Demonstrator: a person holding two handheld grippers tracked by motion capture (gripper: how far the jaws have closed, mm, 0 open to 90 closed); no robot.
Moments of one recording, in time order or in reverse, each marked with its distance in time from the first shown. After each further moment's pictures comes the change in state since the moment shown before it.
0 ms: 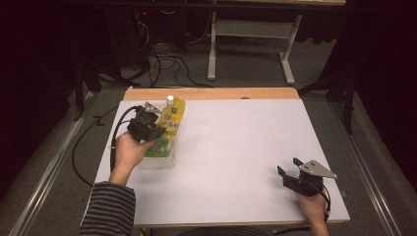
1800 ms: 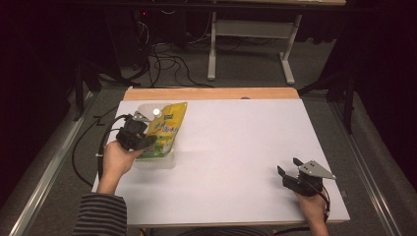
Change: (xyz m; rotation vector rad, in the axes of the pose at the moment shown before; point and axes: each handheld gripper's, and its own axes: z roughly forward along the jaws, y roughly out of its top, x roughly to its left) left arm 0.011 -0.033 -0.010 0.018 -0.022 0.013; right arm 0.002 0.000 0.000 0.004 -0.016 -0.015
